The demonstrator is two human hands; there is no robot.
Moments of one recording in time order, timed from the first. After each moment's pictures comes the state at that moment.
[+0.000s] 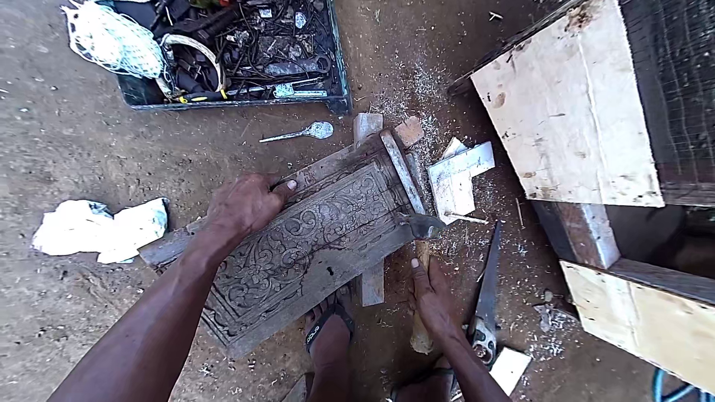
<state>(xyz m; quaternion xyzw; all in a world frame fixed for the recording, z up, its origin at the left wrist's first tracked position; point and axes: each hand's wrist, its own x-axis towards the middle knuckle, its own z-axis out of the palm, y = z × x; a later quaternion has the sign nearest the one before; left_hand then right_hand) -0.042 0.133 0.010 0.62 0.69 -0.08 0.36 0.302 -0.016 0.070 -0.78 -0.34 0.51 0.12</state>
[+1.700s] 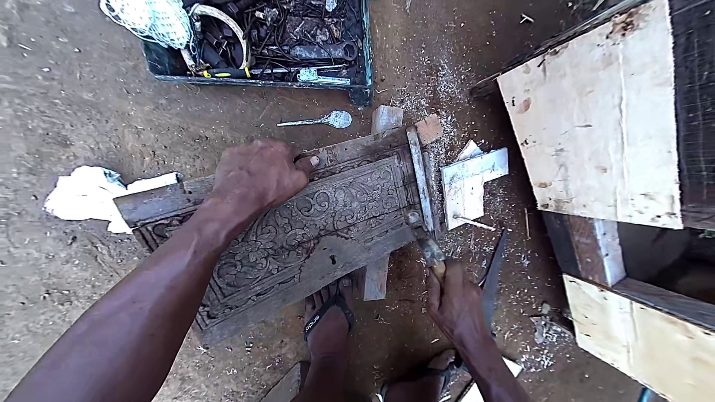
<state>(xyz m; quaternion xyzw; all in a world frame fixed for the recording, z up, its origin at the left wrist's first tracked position) -0.026 0.157 0.054 0.64 0.69 -0.15 0.30 0.326 -0.011 0.087 -0.64 -0.76 0.10 0.03</state>
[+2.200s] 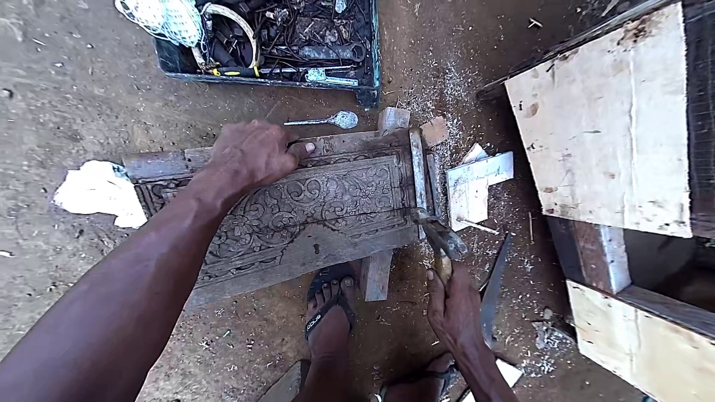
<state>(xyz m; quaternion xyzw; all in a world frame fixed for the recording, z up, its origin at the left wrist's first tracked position) -0.058 0.178 0.032 0.71 0.64 -0.12 0.27 0.310 -0.014 0.092 -0.68 -0.70 0.18 0.09</state>
